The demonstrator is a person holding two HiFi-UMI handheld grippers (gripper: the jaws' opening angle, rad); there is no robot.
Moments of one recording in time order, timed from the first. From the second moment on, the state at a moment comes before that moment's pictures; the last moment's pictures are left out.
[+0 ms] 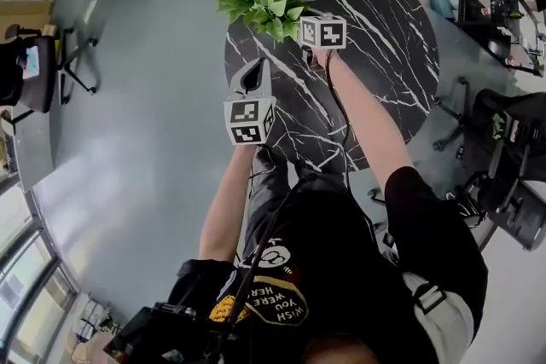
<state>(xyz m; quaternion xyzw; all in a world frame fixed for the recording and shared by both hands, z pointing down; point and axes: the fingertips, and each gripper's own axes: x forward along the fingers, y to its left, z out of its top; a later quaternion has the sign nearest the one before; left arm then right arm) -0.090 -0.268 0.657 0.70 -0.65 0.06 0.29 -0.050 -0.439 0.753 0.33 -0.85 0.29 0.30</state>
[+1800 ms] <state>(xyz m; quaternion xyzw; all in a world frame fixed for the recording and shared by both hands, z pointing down) 0.110 0.082 0.477 0.83 -0.46 0.17 0.26 0.428 -0.039 0.590 0.63 -0.63 0.40 0.22</state>
